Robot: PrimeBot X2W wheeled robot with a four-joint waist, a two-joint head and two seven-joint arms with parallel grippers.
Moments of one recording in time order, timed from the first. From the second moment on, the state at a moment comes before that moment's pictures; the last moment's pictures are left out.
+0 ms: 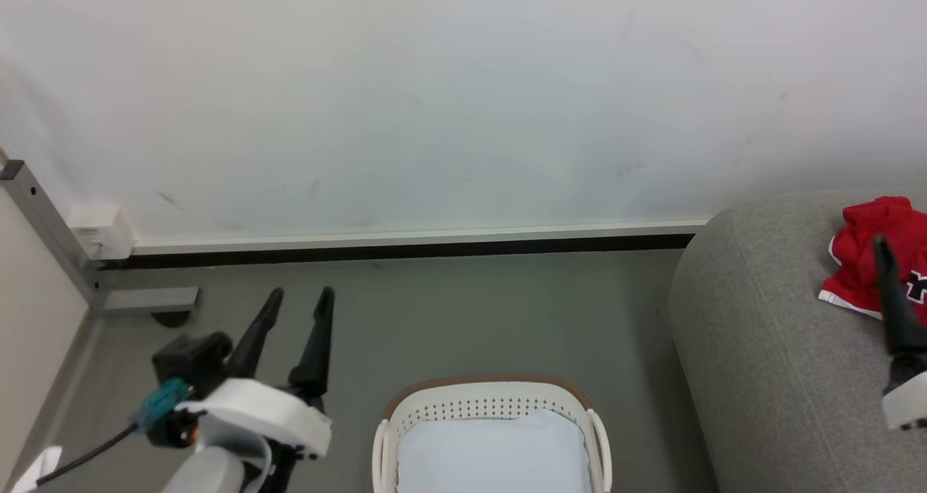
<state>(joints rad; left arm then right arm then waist) -0.35 0.27 -0.41 0.33 -0.60 0.02 -0.26 -0.28 -0.45 0.05 0.17 0.45 0.13 -0.05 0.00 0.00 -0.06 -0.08</state>
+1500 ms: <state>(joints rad) -0.07 0.07 0.02 0.39 -0.27 -0.12 -0.26 -0.06 -0.15 0.09 0.27 0.32 0.13 -0.26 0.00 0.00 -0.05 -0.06</state>
